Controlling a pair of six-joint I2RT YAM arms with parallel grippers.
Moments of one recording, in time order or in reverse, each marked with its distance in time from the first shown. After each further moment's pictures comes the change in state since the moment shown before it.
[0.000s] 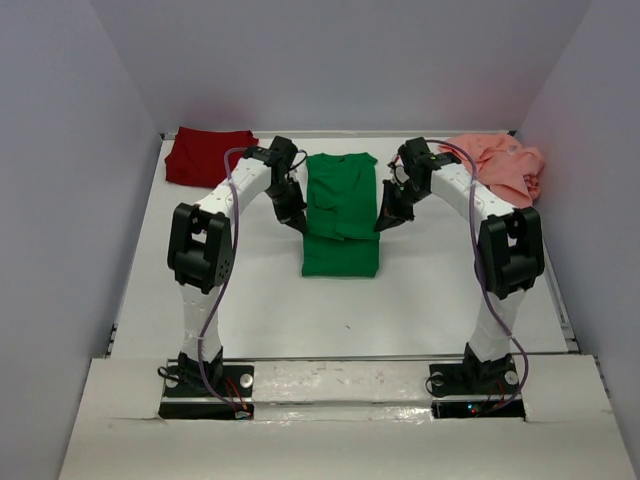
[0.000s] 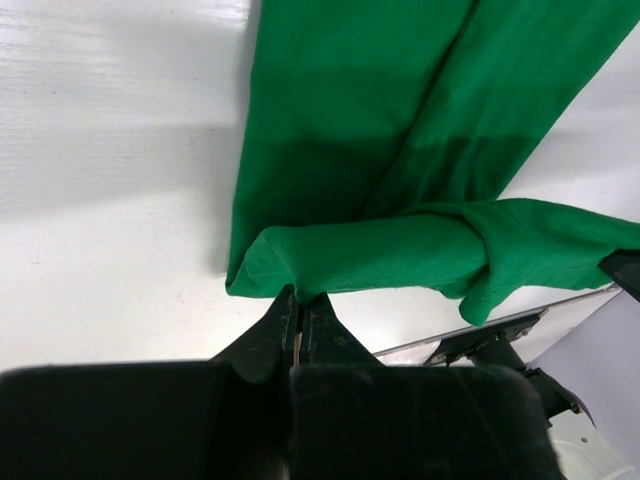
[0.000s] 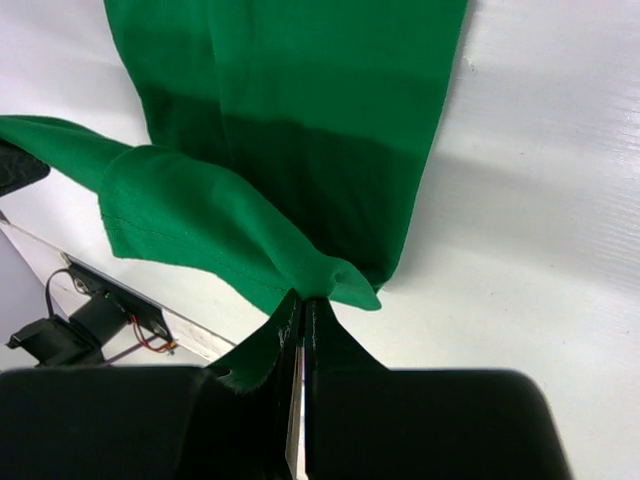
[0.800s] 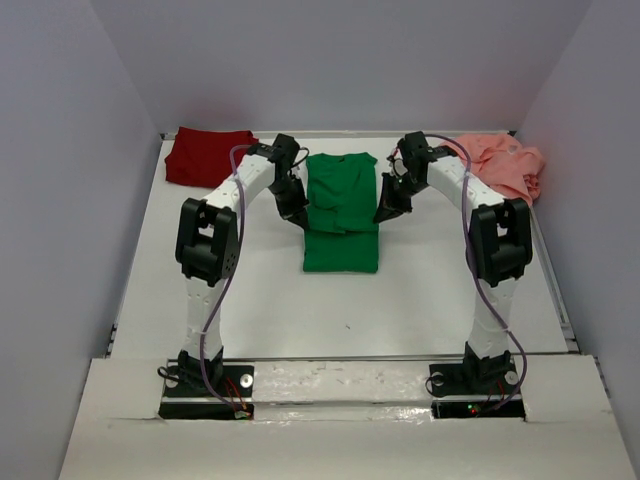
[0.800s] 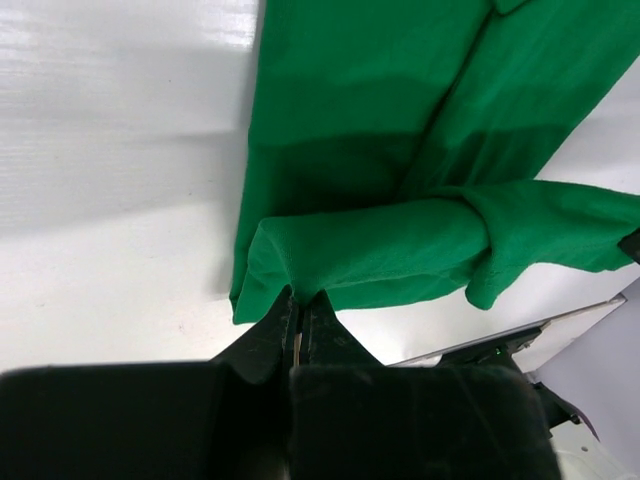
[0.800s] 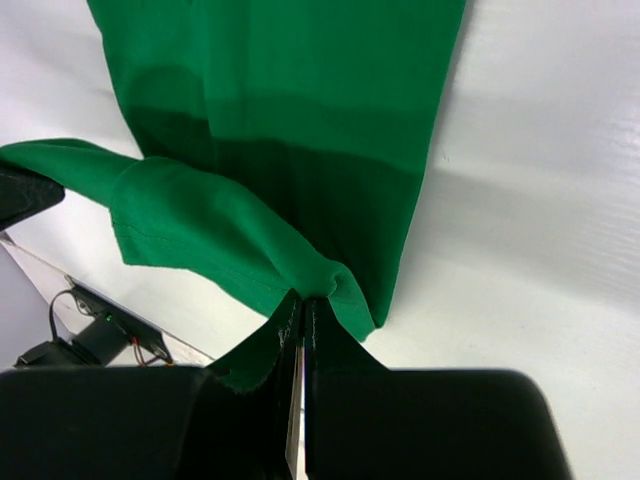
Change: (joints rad) left arm 0.005 0.087 0.085 -0.007 0.000 0.019; right arm -0.027 0.122 0.121 -0.003 -0.008 -0.023
